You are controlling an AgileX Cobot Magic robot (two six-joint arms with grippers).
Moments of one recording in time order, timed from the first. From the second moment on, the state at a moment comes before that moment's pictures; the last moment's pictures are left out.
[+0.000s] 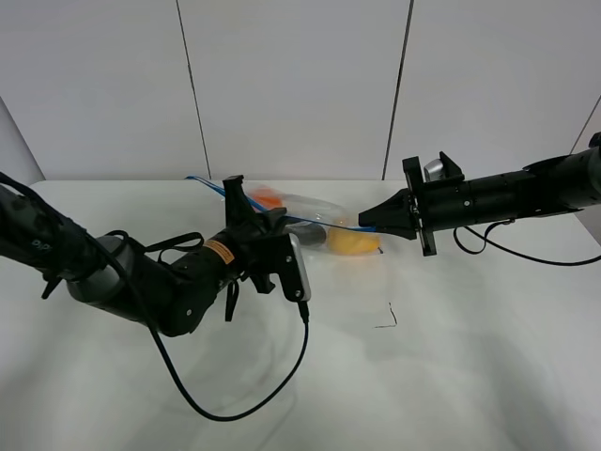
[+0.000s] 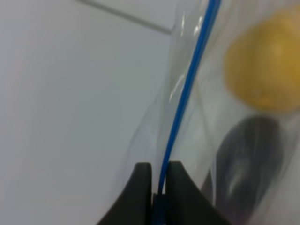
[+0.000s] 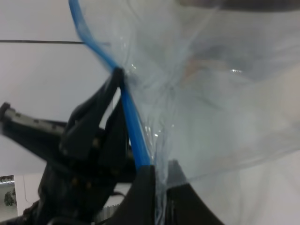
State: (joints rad) left arm -0.65 2.03 -0.78 -0.18 -1.08 1.32; right arm -0.01 2.04 -1.15 1.43 1.19 -0.82
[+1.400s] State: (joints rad) left arm -0.36 2.03 -0.73 -0.21 -1.14 1.33; right arm -0.01 2.04 -1.15 1.43 1.20 -0.82
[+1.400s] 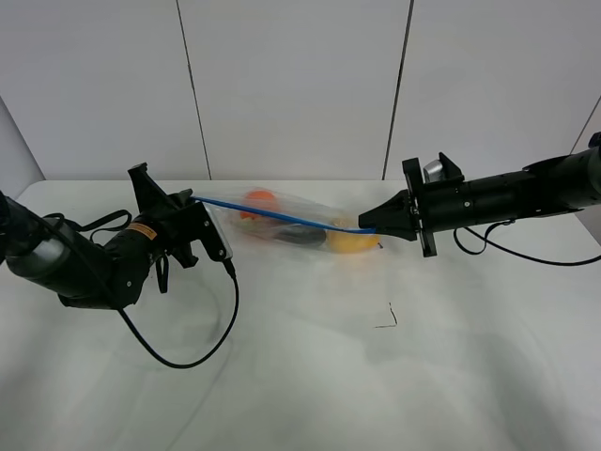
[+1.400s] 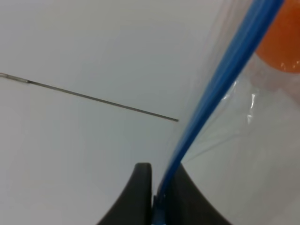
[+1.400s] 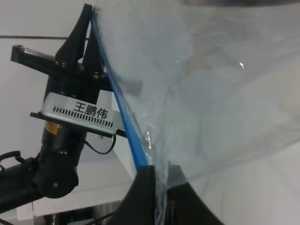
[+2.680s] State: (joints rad) left arm -0.24 2.03 -0.73 -0.40 -1.21 1.00; right arm -0.01 2.04 -1.15 1.41 1.20 -0.82
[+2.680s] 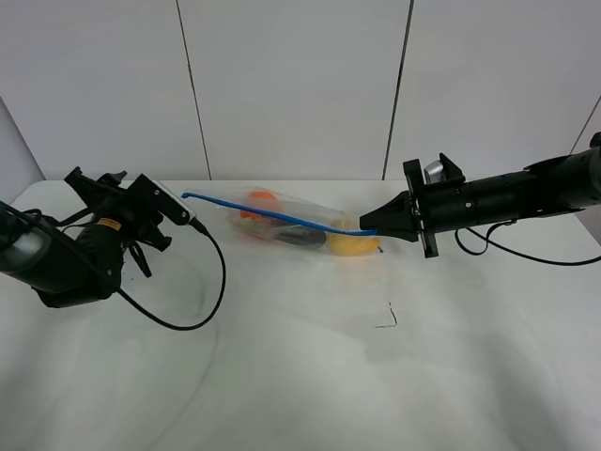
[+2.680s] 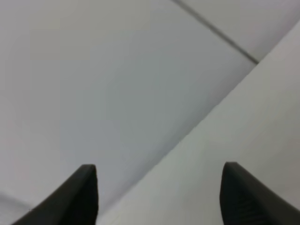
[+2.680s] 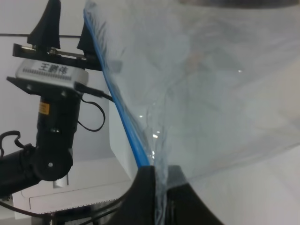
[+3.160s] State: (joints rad) left arm -0.14 2.01 -0.73 -0.40 -1.08 0.62; right arm -0.01 2.04 -1.15 1.41 1.20 -0.82
